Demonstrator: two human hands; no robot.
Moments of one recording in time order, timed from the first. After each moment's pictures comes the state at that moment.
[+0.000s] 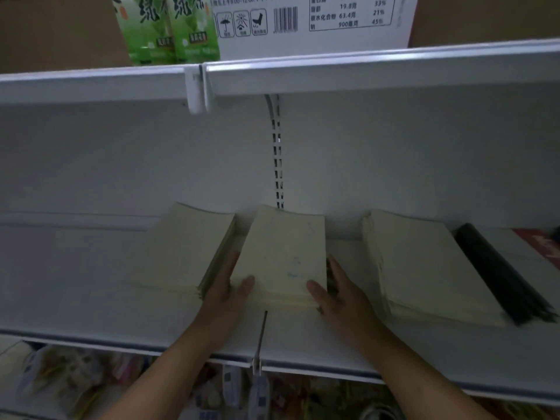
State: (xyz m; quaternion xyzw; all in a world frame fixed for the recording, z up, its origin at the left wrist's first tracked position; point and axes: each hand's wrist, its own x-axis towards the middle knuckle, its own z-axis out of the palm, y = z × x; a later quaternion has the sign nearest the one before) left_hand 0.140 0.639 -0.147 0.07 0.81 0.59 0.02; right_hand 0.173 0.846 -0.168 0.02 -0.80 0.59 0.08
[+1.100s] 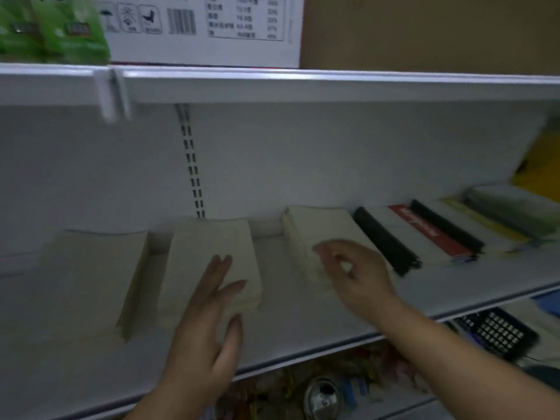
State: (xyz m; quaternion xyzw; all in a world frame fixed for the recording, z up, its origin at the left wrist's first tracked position) left_hand 0.177 0.669 -0.140 0.42 0.75 0.48 -0.17; right_hand 0.243 0.901 -0.104 -0.06 -0.88 0.33 0.34
